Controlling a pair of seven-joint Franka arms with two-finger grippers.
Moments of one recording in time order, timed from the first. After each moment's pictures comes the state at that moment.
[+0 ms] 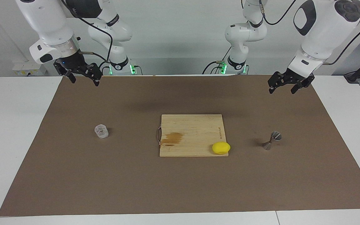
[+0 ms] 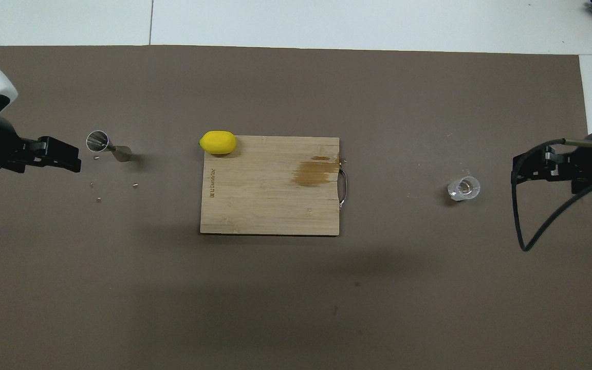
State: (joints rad) left arm 0.02 0.06 -0.10 -1.60 -0.05 1.60 -0.03; right arm -0.05 -0.02 0.10 -1.59 -0.01 1.50 0.23
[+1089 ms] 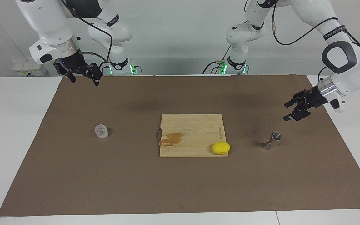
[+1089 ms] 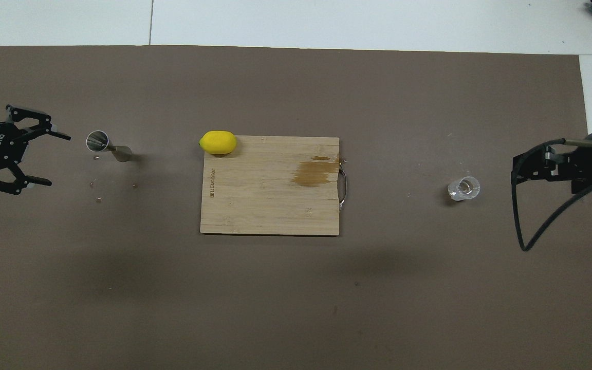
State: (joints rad) left arm 0.28 0.22 -0.09 -1.68 -0.50 1.71 -0.83; right arm -0.05 -0.02 0.10 -1.59 -0.01 1.50 0.23
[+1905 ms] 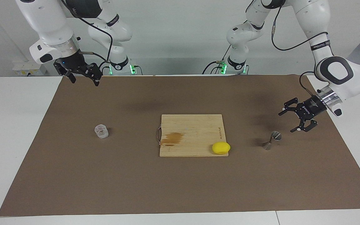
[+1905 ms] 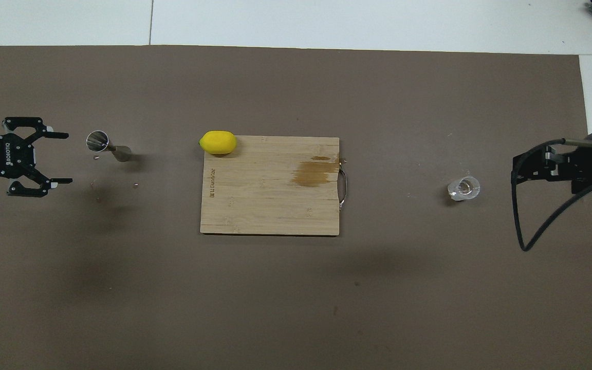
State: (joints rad) left arm 0.38 0.25 -0.08 -1.87 -0.86 1.92 -1.16; right arm -0.05 -0.02 0.10 -1.59 -0.01 1.50 0.23
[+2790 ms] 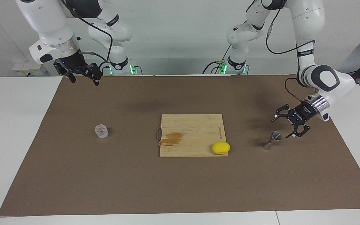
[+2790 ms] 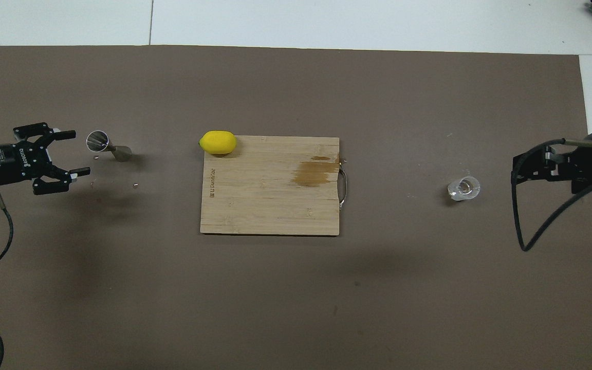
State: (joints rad) left arm 0.36 0.25 -0.10 -2.00 -1.11 2.03 -1.12; right arm -0.05 -0.02 0.10 -1.59 -0.01 1.50 0.23
